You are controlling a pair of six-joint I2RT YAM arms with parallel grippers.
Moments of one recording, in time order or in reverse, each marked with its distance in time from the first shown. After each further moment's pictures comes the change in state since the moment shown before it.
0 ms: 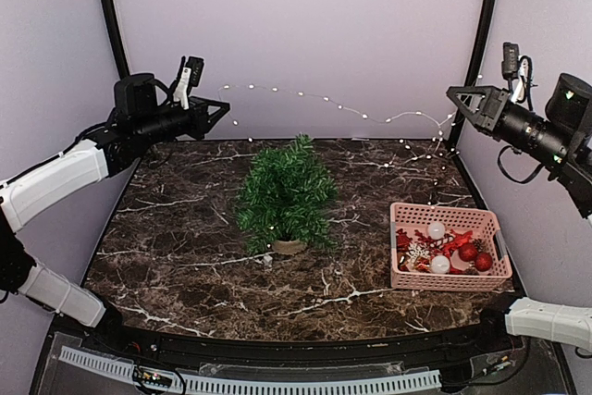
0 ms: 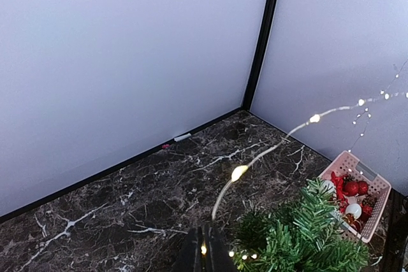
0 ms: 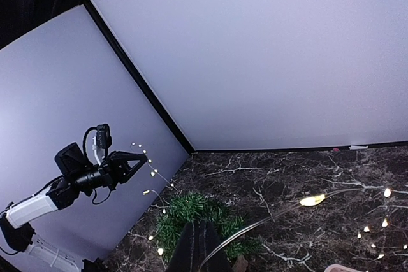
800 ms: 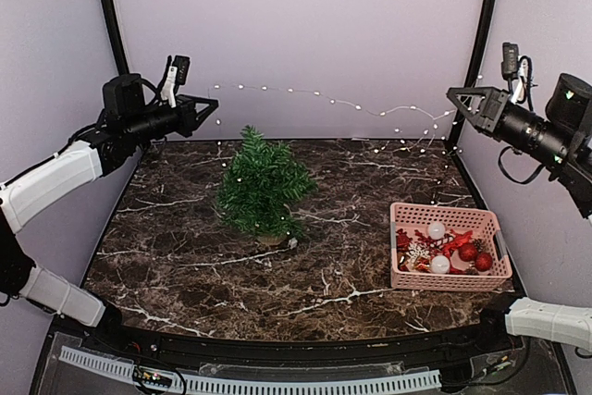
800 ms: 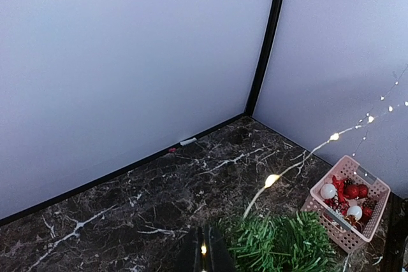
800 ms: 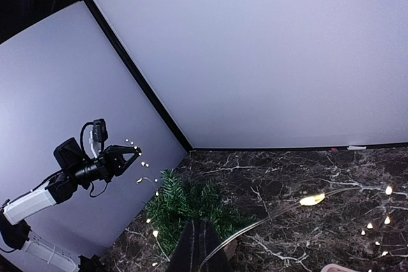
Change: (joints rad) left arm 0.100 -0.013 -0.006 0.026 0.101 -0.008; right arm 0.000 -0.001 0.003 -0.011 -0.004 -0.019
